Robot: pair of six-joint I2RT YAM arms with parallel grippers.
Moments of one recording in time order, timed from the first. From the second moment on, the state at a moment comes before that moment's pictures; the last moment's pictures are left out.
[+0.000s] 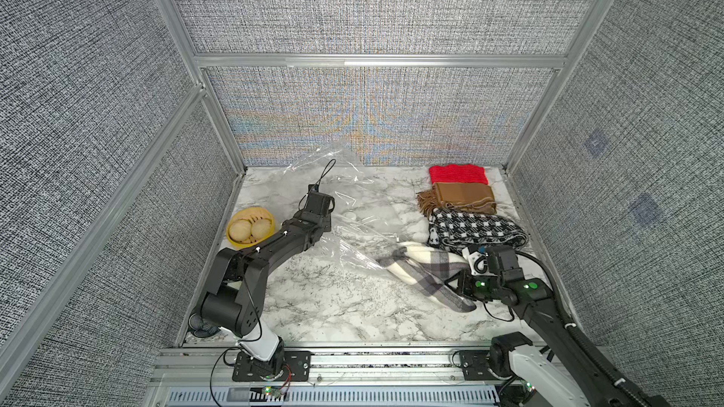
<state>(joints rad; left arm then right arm) -0.40 1.65 0.99 -0.17 -0.37 -0.27 0.20 0.79 0.51 -0.72 -0.44 0.49</state>
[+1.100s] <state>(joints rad) -0.62 1.41 0.64 0.03 0.08 -0.27 0.35 0.93 0.51 -0.74 -0.29 0.53</state>
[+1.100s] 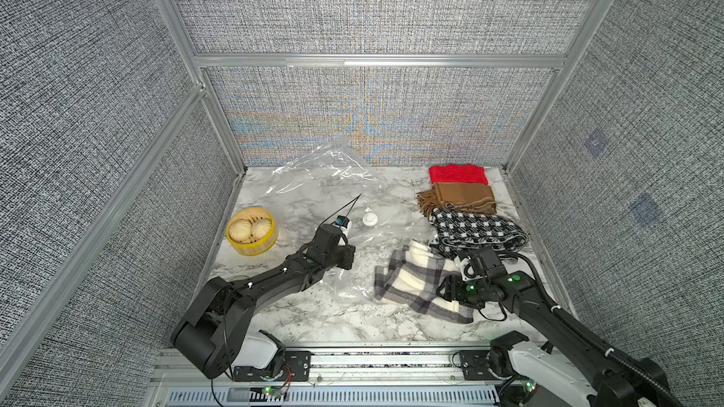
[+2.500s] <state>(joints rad) -0.63 1.37 0.60 0.06 0.05 -0.29 0.77 1.25 1.03 -0.82 0.22 0.56</state>
